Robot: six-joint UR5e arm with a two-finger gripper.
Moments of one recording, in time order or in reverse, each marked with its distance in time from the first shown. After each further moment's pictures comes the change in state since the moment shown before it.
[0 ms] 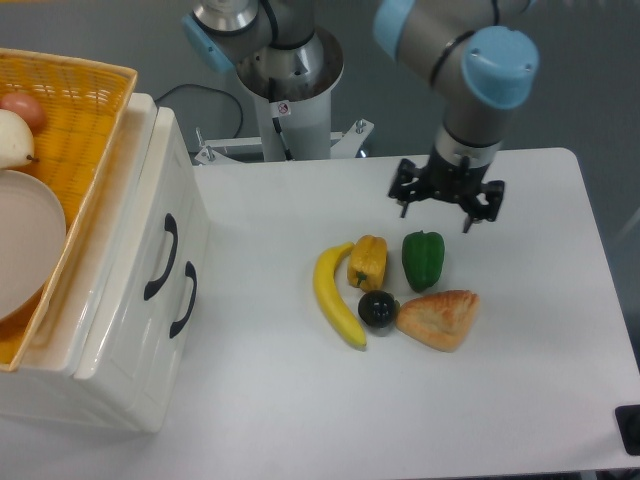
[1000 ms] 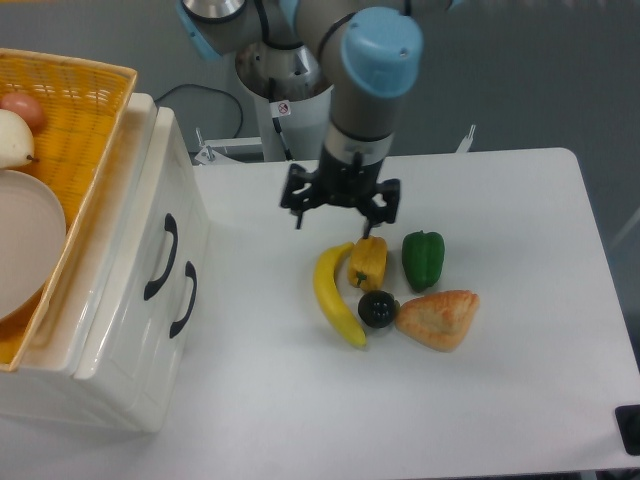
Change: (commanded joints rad) arm -0.245 0.018 0.011 -0.029 -0.083 -0.373
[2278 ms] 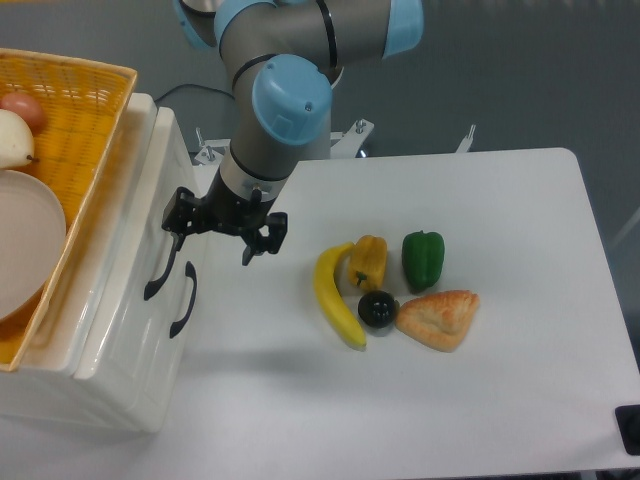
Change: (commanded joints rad) arm -0.075 -0.051 0.002 -0.009 -0.187 -0.140
